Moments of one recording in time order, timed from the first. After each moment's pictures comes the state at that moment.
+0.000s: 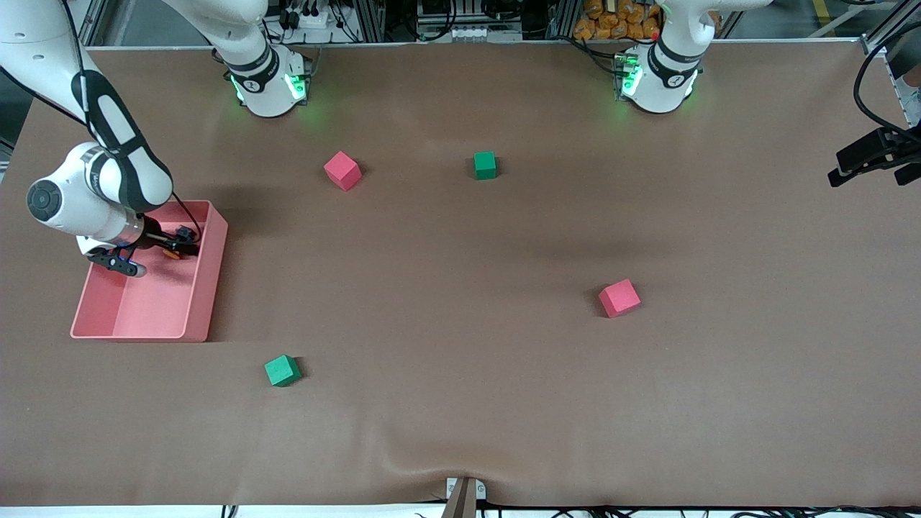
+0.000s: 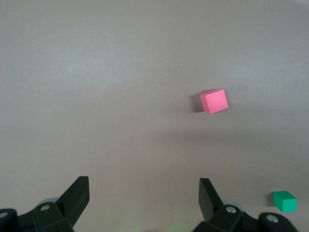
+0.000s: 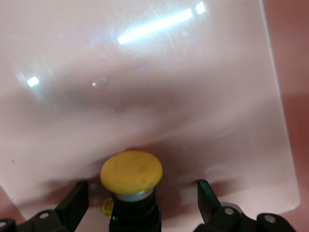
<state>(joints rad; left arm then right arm) -0.04 0.01 0.09 -1.49 -0.04 1.49 0.01 -0.34 0.37 -0.03 -2.33 0.00 2.53 -0.01</state>
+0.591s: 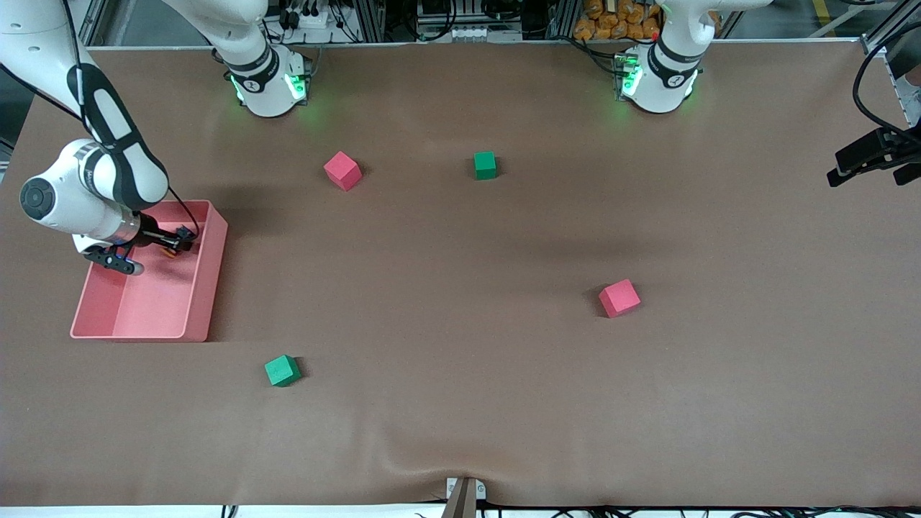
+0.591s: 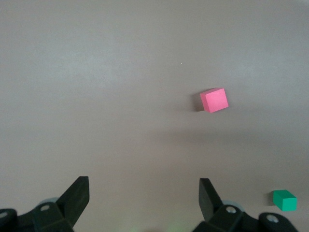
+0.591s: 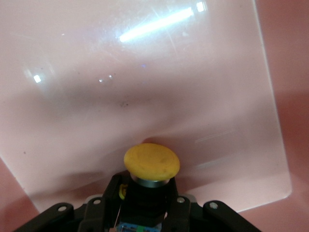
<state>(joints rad) -0.04 0.01 0.09 -1.49 -0.04 1.49 0.01 -0.34 0.35 -0.02 -2.33 0.00 2.50 -0.01</state>
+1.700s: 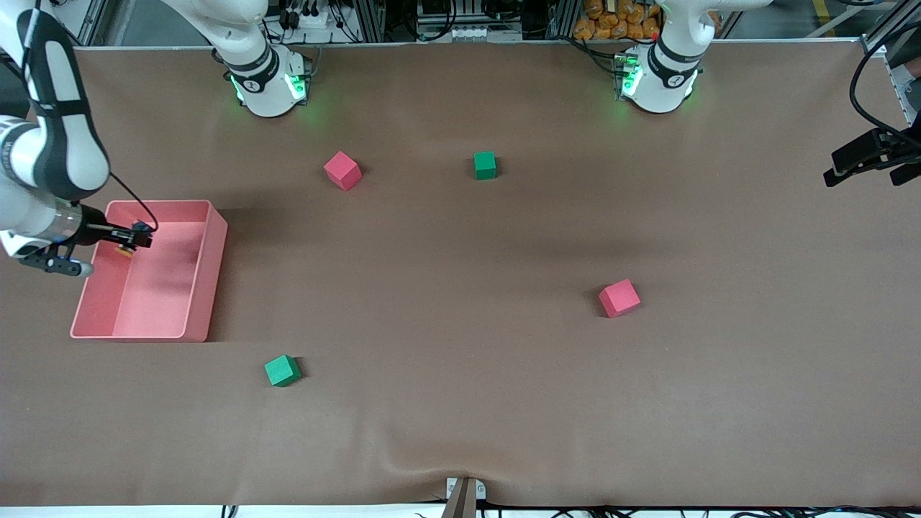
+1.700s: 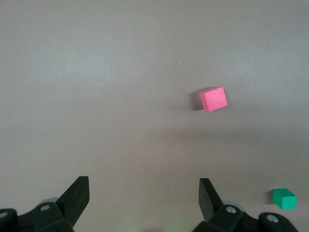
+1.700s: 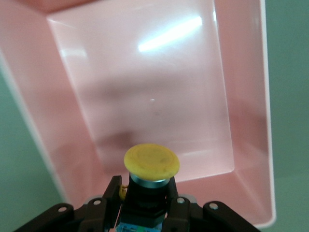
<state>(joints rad) -0.04 0.01 0.08 -1.49 -0.04 1.49 0.01 -0.30 0.19 -0.01 -2.05 0.00 2.04 -0.11</state>
